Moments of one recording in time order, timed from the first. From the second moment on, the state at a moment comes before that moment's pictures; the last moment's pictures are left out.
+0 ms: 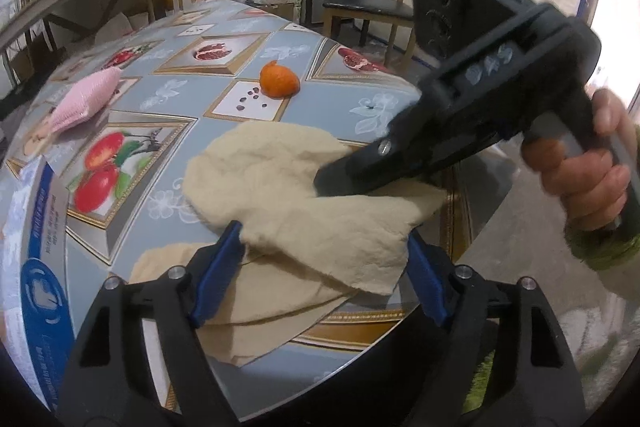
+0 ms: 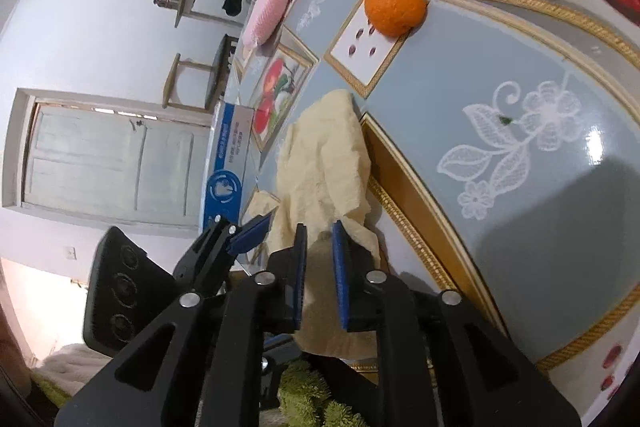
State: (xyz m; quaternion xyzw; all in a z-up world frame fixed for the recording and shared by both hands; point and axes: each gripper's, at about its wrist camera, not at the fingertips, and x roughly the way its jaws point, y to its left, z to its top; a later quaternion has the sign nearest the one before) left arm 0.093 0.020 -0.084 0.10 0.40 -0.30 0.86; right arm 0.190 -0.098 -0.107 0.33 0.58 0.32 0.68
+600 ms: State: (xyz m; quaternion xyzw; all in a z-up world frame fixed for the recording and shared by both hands) left arm 0.095 0.038 -0.081 0.07 0.39 -0.27 0.88; right arm 0.208 -0.105 -0.038 0.32 0.52 0.32 0.72
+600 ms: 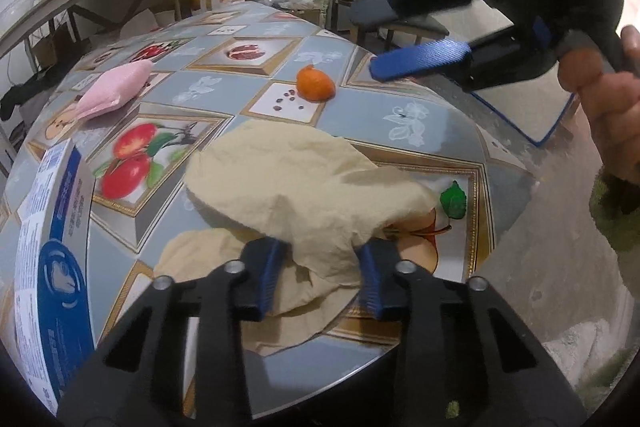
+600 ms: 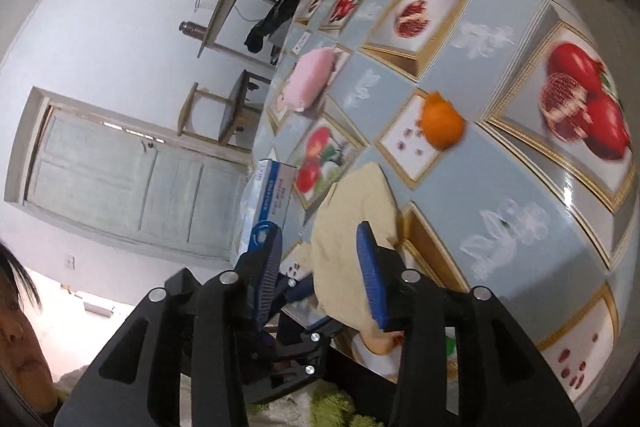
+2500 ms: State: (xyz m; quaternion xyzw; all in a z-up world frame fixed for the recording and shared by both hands) left arm 0.064 0.070 -0.081 0.00 0.40 -0.29 0.87; right arm 0.319 0.099 -0.060 0.25 0.67 0.30 0.63
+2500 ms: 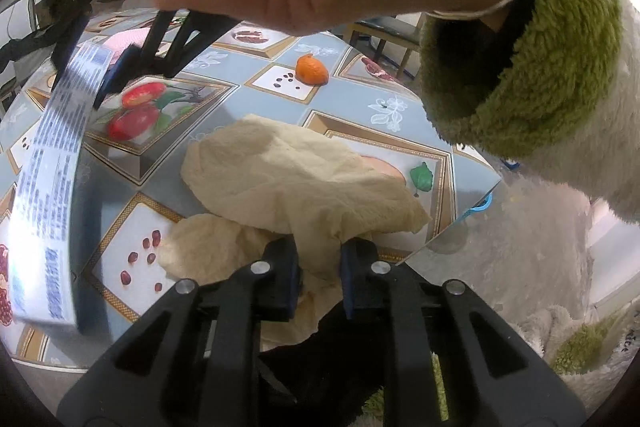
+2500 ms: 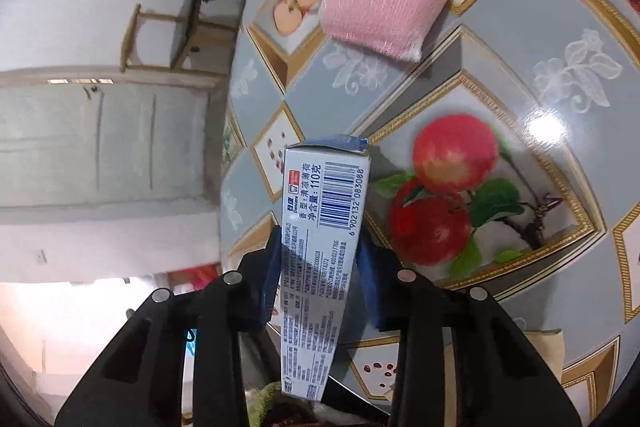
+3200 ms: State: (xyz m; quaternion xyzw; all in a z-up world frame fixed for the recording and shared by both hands) left arm 0.051 0.072 -0.044 0.00 0.34 -0.30 0.89; right arm 0.312 0.002 0.013 0.32 0.55 0.30 0.71
